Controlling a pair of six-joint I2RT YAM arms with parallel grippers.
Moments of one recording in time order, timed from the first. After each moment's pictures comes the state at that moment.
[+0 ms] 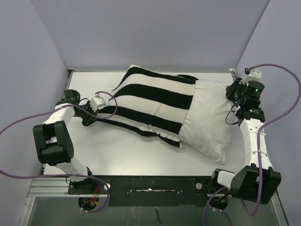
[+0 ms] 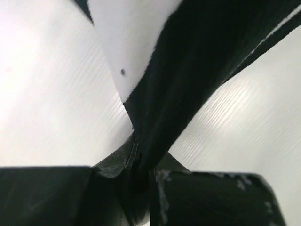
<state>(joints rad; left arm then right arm) 0.12 1.67 1.08 -0.62 0.52 1.03 -0.23 1.15 1.04 -0.19 -0.12 0.12</state>
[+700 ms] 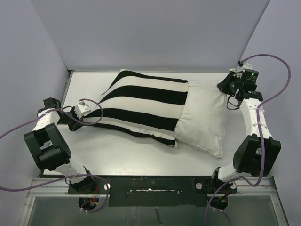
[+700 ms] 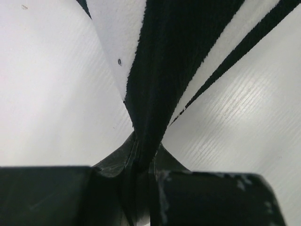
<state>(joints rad) 0.46 1.62 1.06 -0.77 0.66 1.41 -0.23 1.48 1.30 -0.35 -0.30 0.22</state>
